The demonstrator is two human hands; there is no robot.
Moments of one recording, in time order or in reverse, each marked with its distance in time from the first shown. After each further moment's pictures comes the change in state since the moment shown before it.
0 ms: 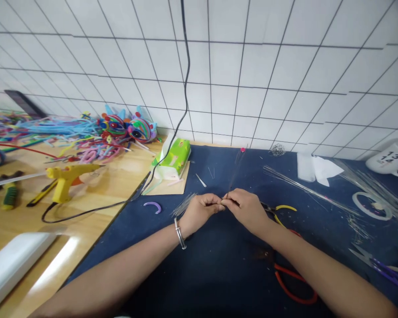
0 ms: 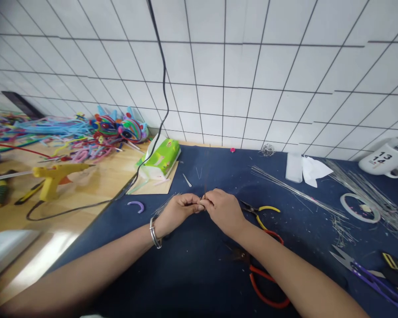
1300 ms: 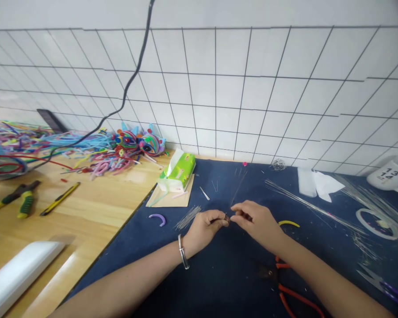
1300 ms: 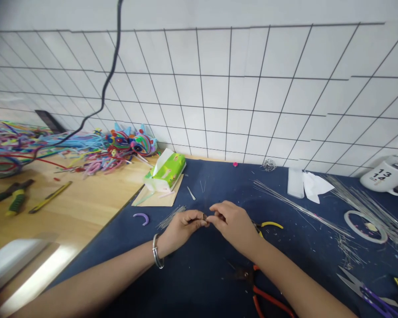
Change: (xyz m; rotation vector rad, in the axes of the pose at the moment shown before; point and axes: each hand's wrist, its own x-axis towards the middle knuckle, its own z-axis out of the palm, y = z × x) left_hand -0.010 0.014 0.003 0.159 -0.008 0.169; right_hand -0.005 -0.010 -0.034 0.003 -0.080 0.047
